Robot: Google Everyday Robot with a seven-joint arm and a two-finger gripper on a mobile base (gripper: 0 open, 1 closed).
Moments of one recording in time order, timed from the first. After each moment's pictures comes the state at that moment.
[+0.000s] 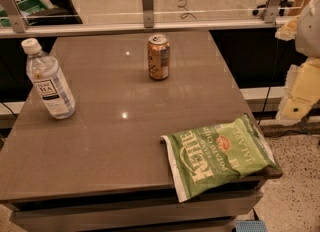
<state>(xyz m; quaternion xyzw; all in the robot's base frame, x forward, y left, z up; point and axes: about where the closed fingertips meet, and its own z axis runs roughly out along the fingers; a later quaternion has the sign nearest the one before) 0.438 -0.217 0.976 -0.60 0.78 -0.03 0.16</state>
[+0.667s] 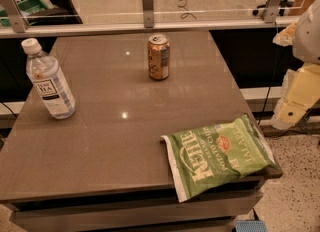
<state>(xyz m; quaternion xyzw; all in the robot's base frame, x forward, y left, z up) 0.438 -0.212 0.966 -0.60 0.79 -0.02 0.17</state>
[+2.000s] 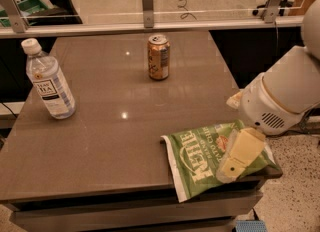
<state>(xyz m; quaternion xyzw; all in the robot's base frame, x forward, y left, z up) 0.392 -0.135 0.860 -0.57 0.80 0.13 0.15</state>
